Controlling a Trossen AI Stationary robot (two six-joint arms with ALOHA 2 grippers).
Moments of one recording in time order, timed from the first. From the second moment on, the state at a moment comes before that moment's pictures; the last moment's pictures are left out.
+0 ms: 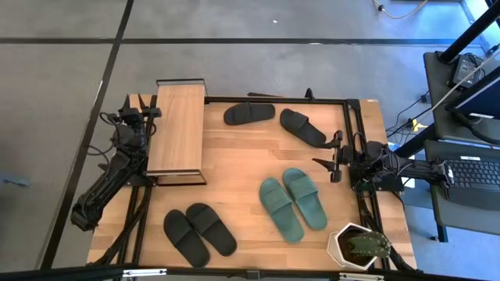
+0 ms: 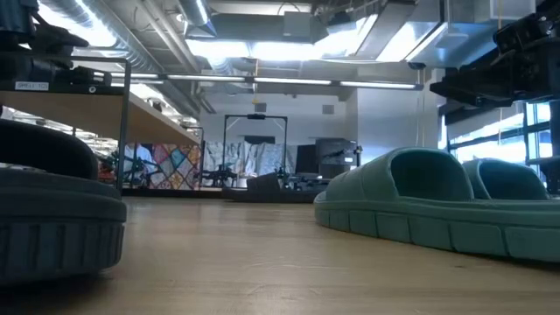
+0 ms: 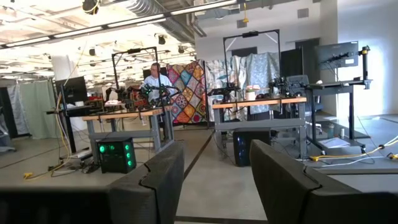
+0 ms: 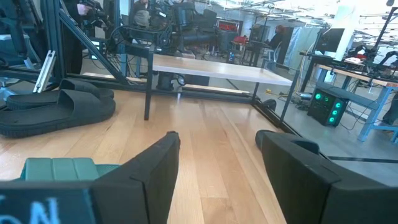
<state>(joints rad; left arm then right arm) 1.03 0.00 0.01 0.29 -0.77 0.30 -0.11 0.01 0.01 0.02 0.02 -0.16</state>
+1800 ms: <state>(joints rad) 1.03 0.00 0.01 0.29 -0.77 0.30 -0.11 0.01 0.01 0.02 0.03 0.05</state>
